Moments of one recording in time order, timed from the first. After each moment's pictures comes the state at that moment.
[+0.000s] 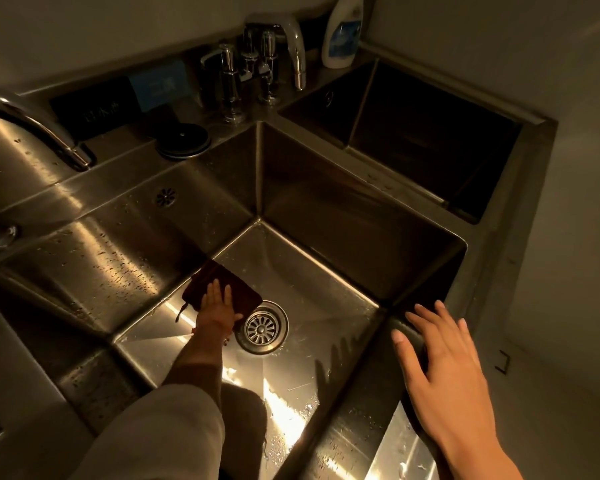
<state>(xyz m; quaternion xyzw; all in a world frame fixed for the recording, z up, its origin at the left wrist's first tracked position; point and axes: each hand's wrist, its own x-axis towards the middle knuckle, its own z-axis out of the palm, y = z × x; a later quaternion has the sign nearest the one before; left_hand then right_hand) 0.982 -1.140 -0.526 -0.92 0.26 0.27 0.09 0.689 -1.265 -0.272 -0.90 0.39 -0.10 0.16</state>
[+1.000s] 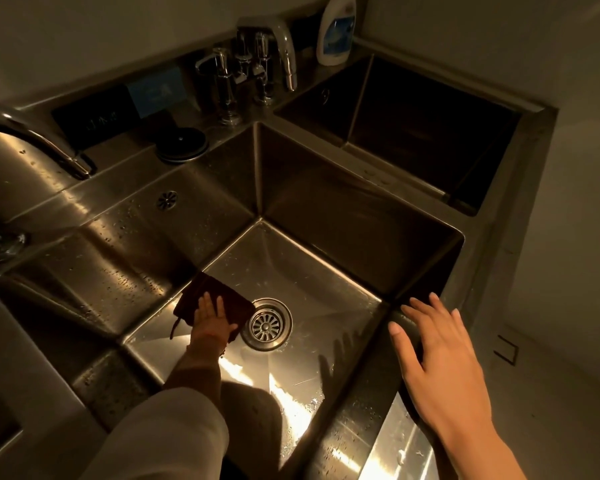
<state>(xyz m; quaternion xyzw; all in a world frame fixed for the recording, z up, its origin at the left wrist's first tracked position) 0.963 -1.112 -0.516 -0.93 0.23 0.28 0.08 0.690 -1.264 -0.268 -0.90 0.39 -0.08 0.17</state>
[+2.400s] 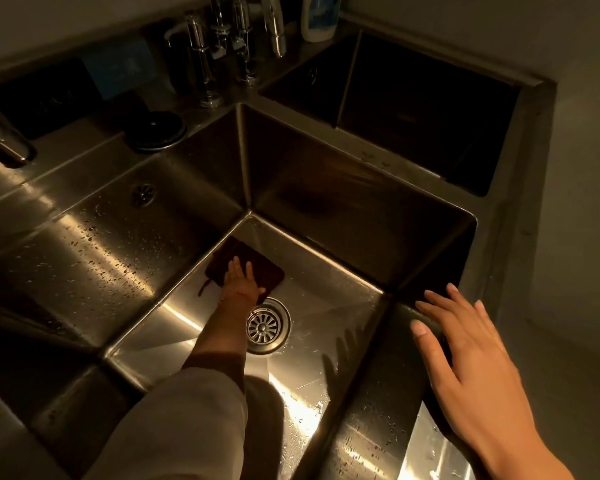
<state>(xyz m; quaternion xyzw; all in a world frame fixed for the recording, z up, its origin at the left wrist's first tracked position) 0.994 -1.209 -0.516 -0.91 0.29 0.29 0.05 0.688 -1.265 -0.270 -0.90 0.38 -0.10 0.18</state>
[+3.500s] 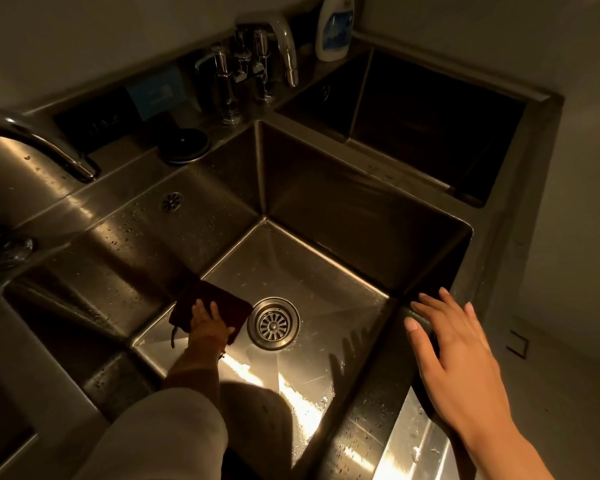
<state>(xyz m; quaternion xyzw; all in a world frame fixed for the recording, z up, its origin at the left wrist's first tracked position) 0.971 -1.099 -0.516 -0.93 0.17 0.32 0.07 0.686 -1.263 -0.268 -0.90 0.38 -0.11 0.20</state>
